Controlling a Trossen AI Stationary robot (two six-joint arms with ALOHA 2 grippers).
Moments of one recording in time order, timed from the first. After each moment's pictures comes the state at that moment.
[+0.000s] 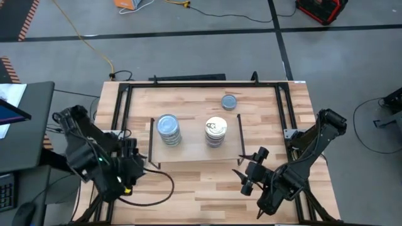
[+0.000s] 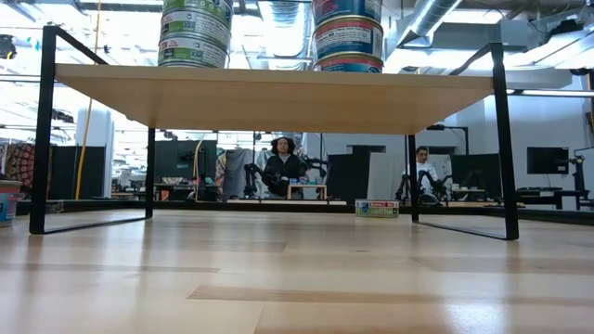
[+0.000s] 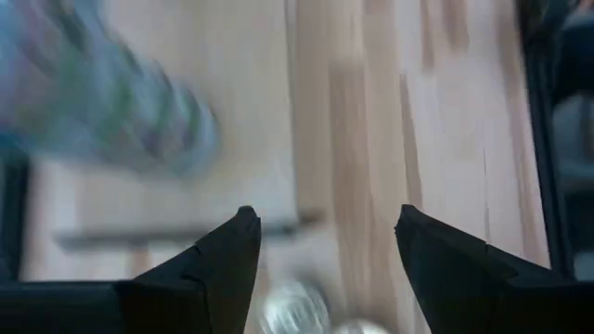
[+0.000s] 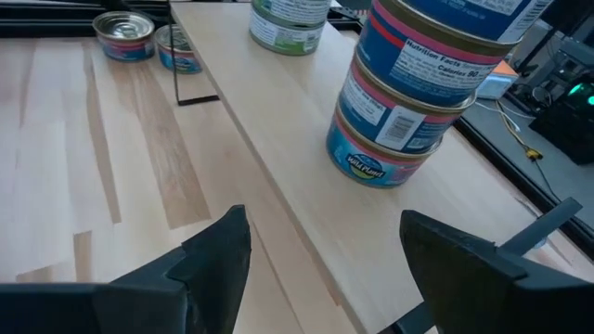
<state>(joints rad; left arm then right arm) -0.88 1.46 1.75 -1.57 -0.51 -0.76 0.83 1.59 1.37 -1.03 1.07 0.99</state>
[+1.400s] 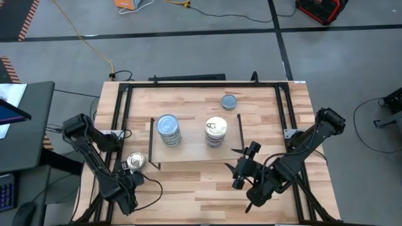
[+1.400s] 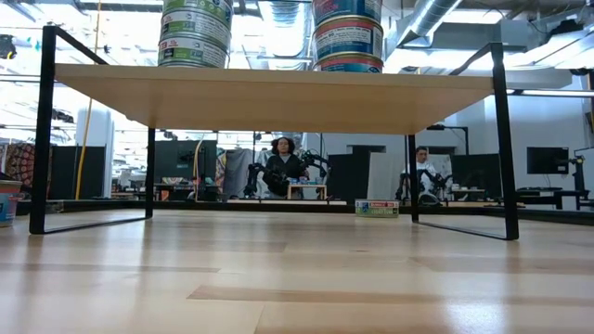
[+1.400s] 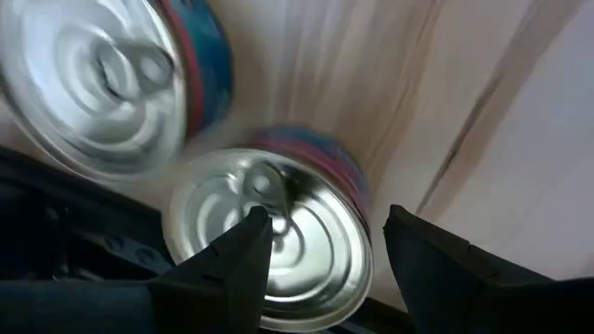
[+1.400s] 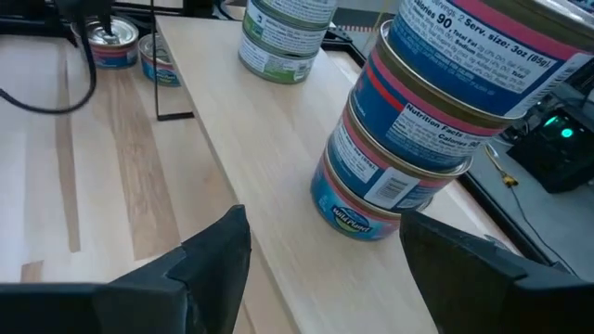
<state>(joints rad) -1.02 1.64 1.04 -1.17 0.00 -1.31 0.72 1.59 1.37 -0.87 1.08 0.72</state>
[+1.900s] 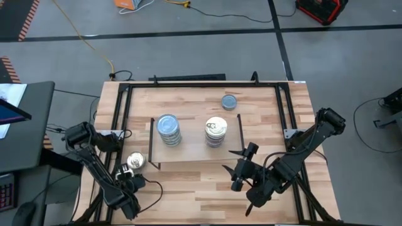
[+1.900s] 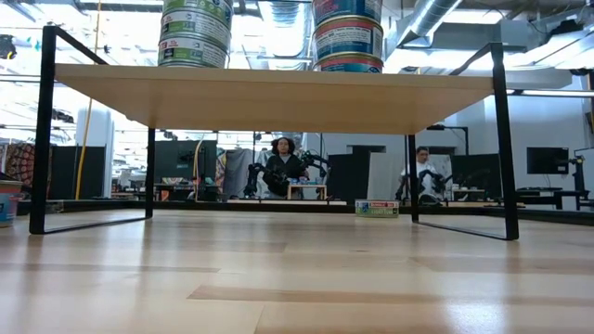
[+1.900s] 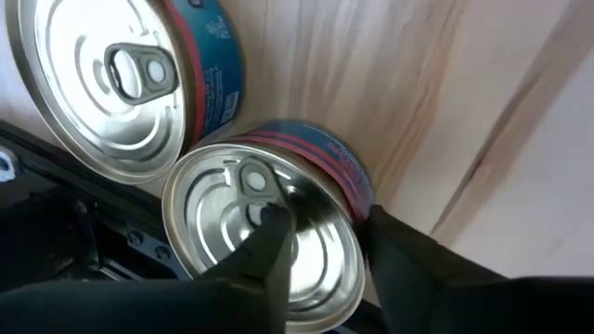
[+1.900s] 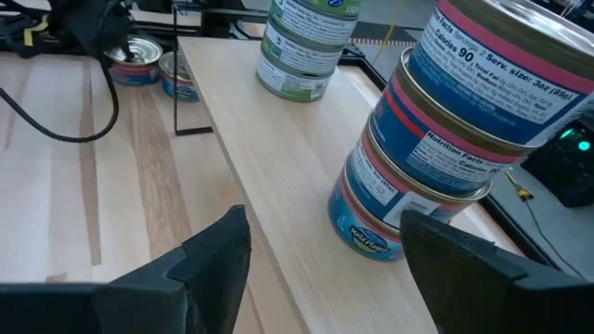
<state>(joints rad) -1.03 1.76 1.09 -1.18 -0.01 -1.29 0.72 1.59 1.37 -0.77 1.07 0.64</state>
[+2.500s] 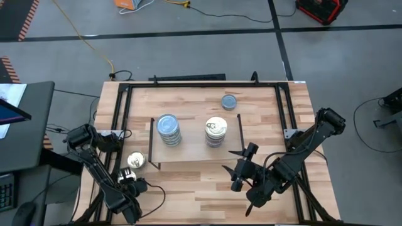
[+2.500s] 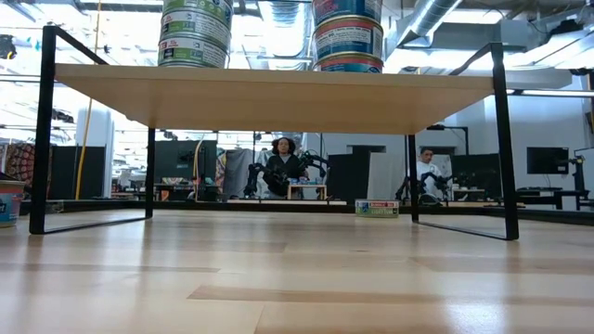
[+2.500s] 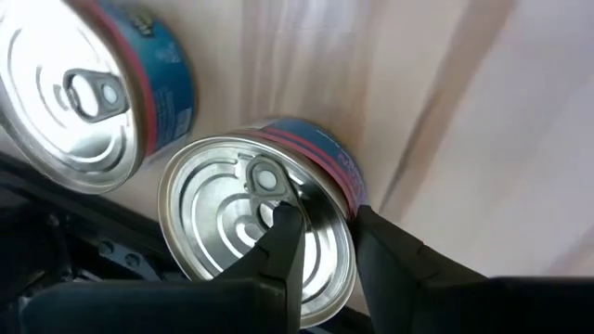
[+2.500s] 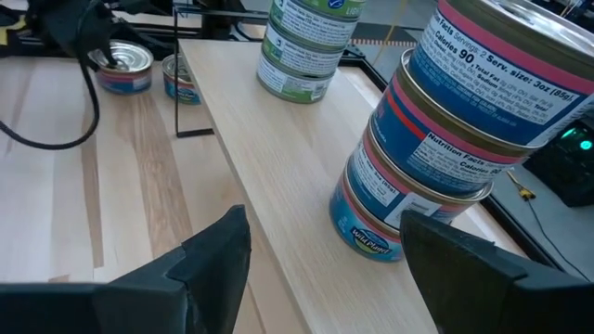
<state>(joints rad) -1.03 1.77 1.18 -1.19 -0.02 -1.27 0.72 1.59 1.37 -0.77 1.07 0.65</state>
